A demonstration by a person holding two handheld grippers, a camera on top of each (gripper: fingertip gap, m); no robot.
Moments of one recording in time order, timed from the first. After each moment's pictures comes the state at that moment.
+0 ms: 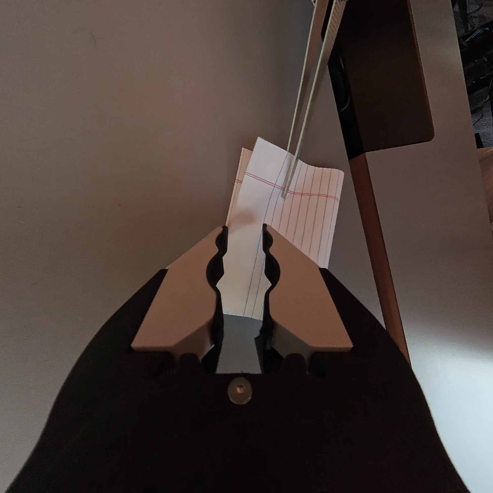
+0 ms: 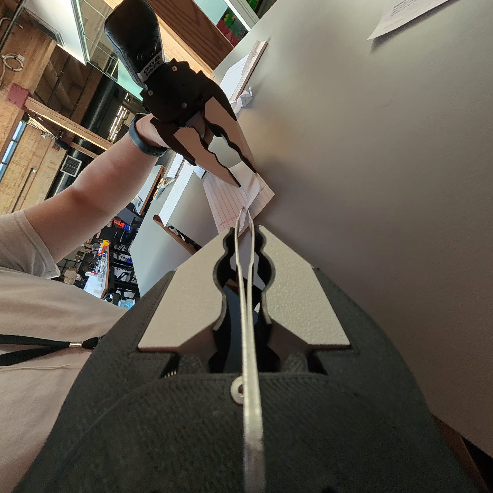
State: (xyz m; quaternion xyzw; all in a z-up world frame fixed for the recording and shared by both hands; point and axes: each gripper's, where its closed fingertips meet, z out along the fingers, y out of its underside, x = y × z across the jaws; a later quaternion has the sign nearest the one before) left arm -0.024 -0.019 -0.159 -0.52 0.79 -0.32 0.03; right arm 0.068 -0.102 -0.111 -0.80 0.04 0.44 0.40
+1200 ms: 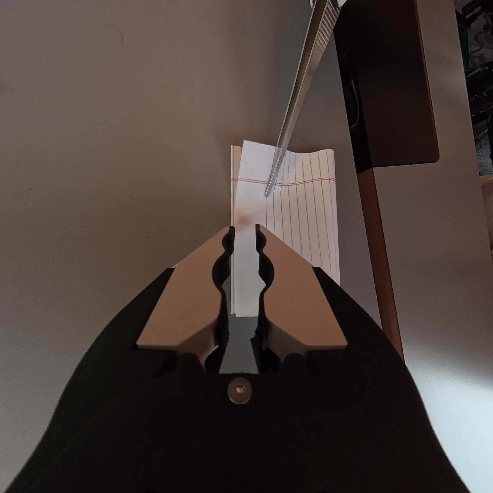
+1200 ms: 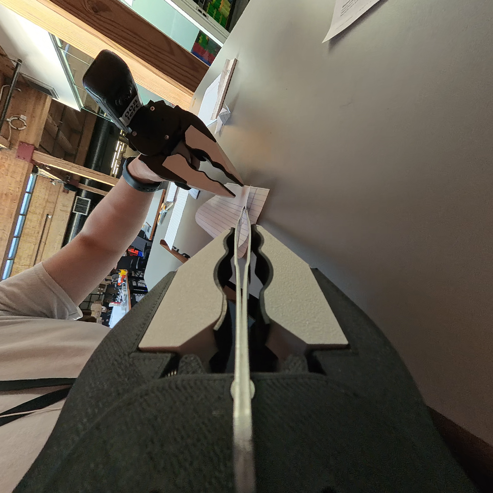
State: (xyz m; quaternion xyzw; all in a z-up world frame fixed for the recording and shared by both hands) left arm -0.020 -0.015 -0.160 -0.55 0.77 -0.33 0.04; right arm 0.080 -0.087 -0.115 -0.80 0.12 0.46 0.37
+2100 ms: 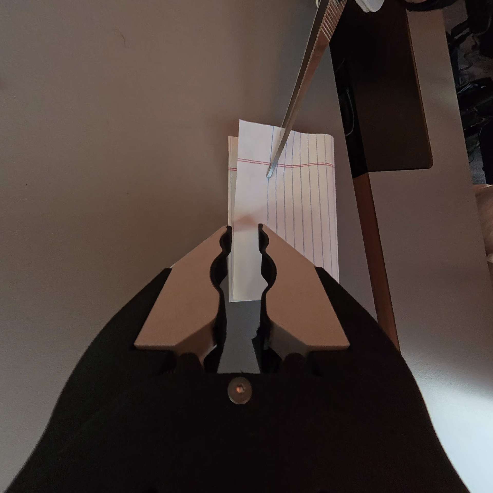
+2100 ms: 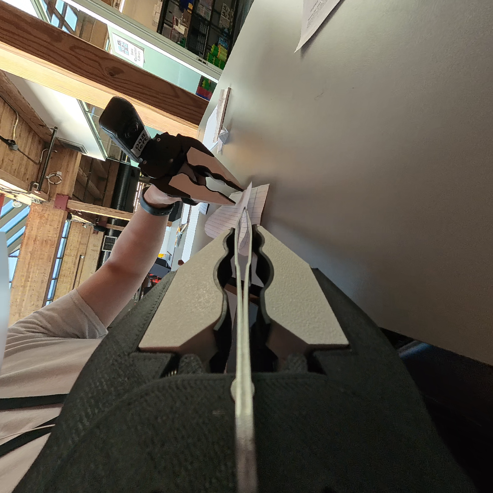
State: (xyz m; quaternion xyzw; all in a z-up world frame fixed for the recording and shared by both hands) left arm -0.021 -0.017 -0.159 -0.56 0.76 -0.34 0.05; right arm 0.091 -0.102 -0.116 -0.77 0.20 0.48 0.37
